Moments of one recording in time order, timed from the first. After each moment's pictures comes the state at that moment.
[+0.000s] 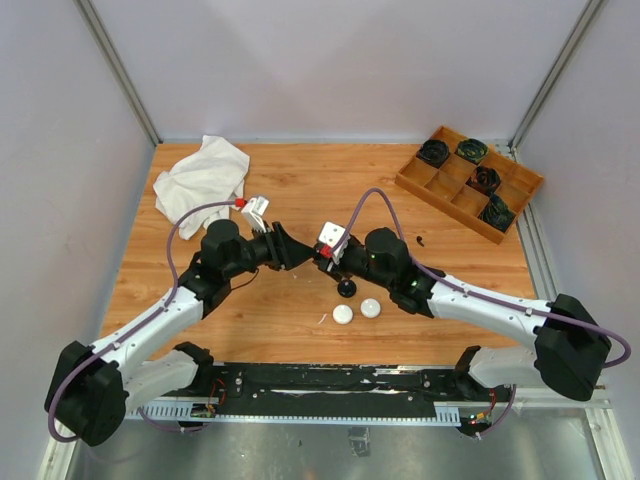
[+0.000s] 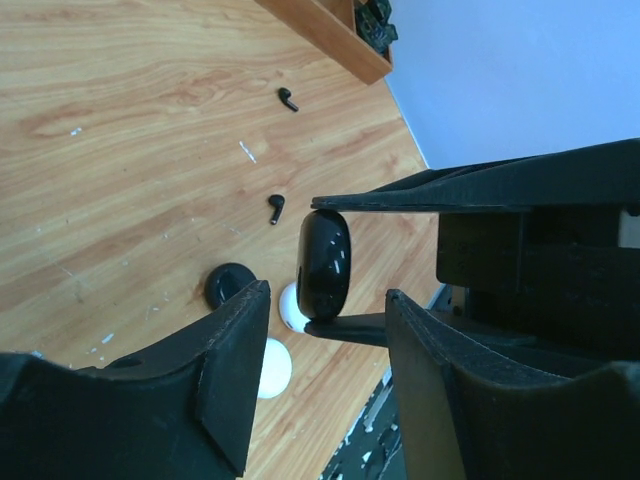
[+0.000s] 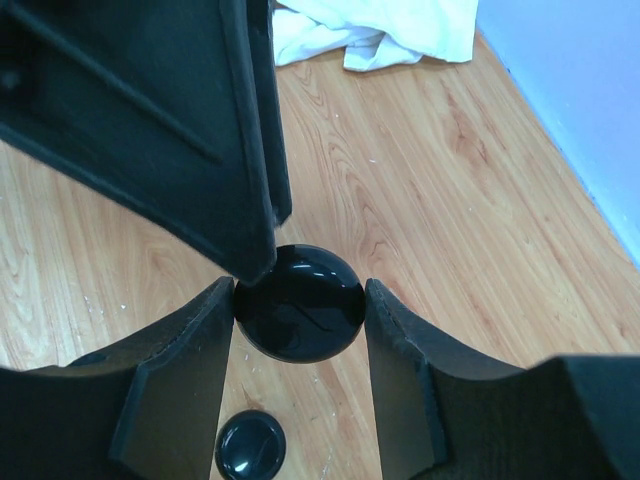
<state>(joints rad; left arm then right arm) -0.50 1.00 0.54 0.26 0.44 -0.71 0.93 1.27 0.74 0.28 -0.09 -0.37</state>
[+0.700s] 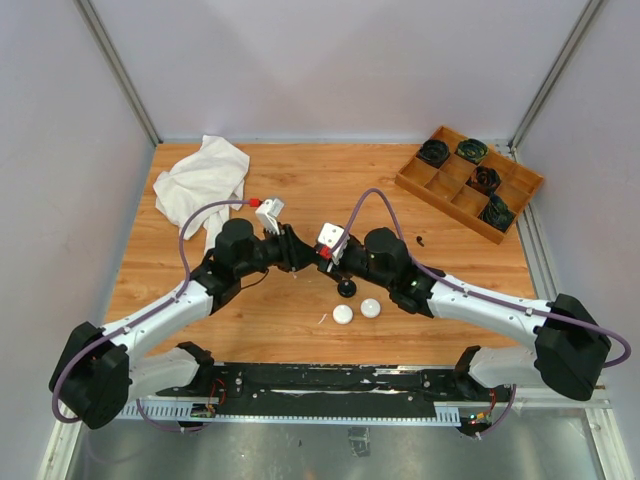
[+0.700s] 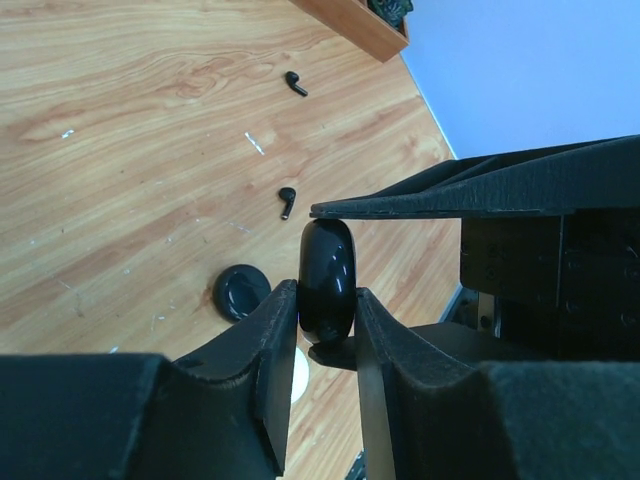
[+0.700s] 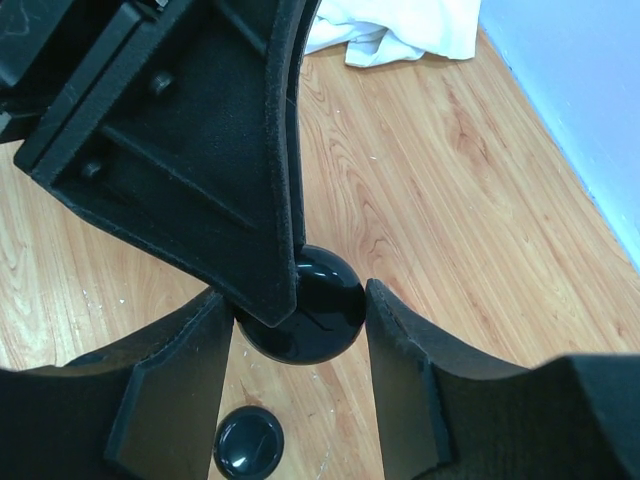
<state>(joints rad) -0.58 1.10 0.57 0.29 0.39 -0.65 0.94 1.27 0.75 0.27 -0.10 -0.38</state>
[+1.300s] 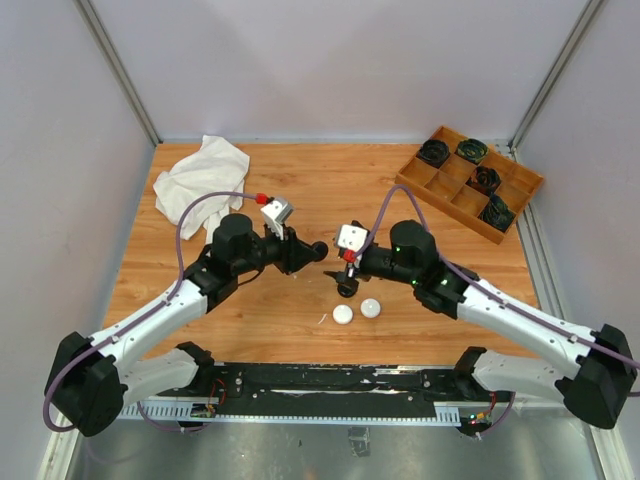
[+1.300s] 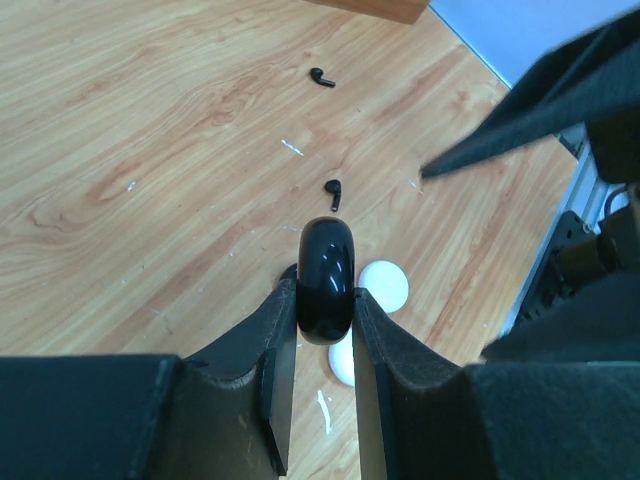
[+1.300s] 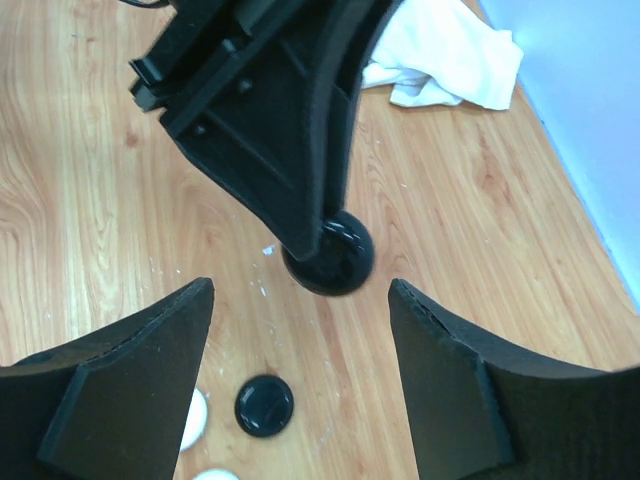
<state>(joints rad) -0.59 1.05 0.64 0.13 0.39 -0.31 0.89 1.11 0.78 0.07 -0.29 -0.43</state>
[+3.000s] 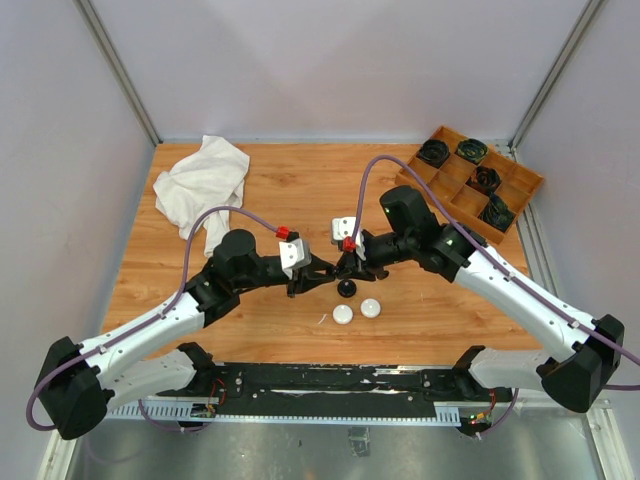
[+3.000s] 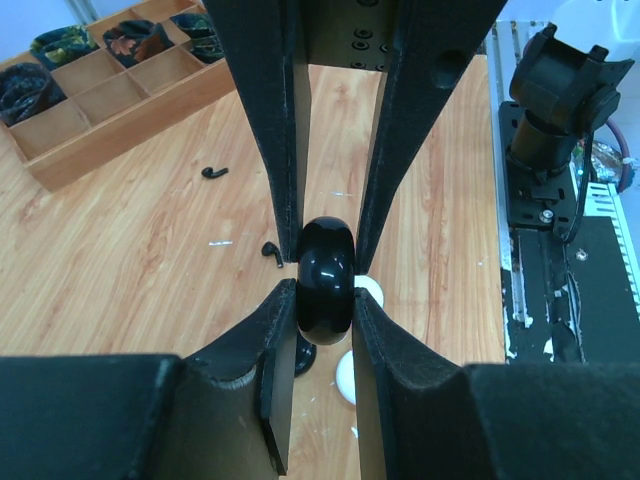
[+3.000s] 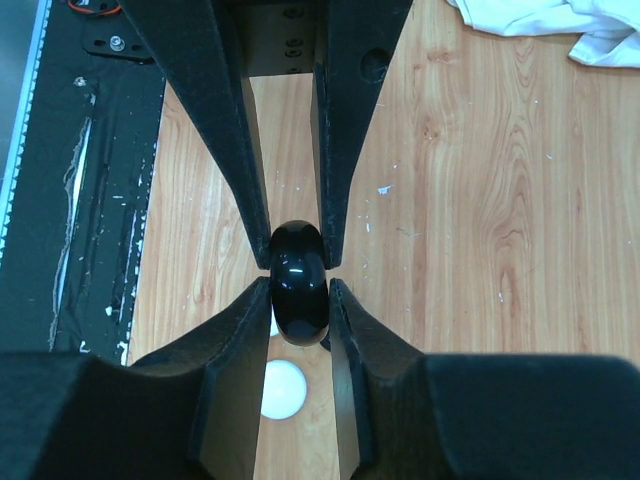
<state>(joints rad) -0.76 0.97 0.60 0.24 0.61 0.17 0.77 1.22 1.17 -0.65 -0.66 -0.64</state>
